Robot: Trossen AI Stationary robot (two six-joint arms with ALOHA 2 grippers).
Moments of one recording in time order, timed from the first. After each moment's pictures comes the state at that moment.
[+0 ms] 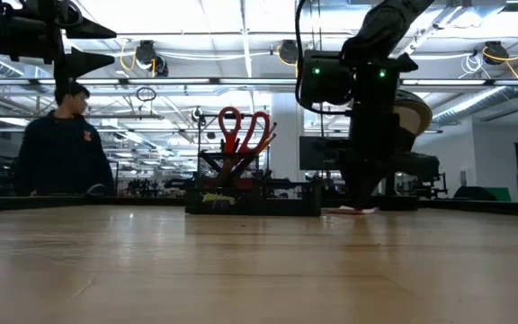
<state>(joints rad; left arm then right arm) 0.63 0.08 0.27 -0.05 0.18 -0.42 -0.10 1.79 1.04 -0.73 0.30 2.48</state>
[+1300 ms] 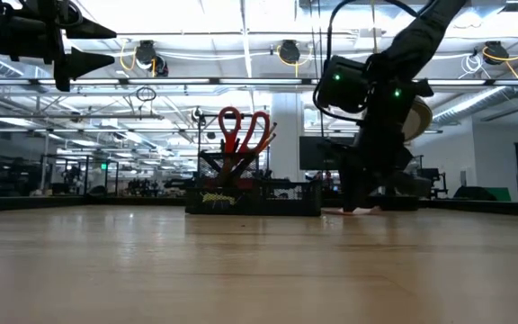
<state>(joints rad) 0.63 0.08 0.27 -0.05 0.18 -0.42 -0.18 1.70 0.78 -0.33 0.27 2.30</state>
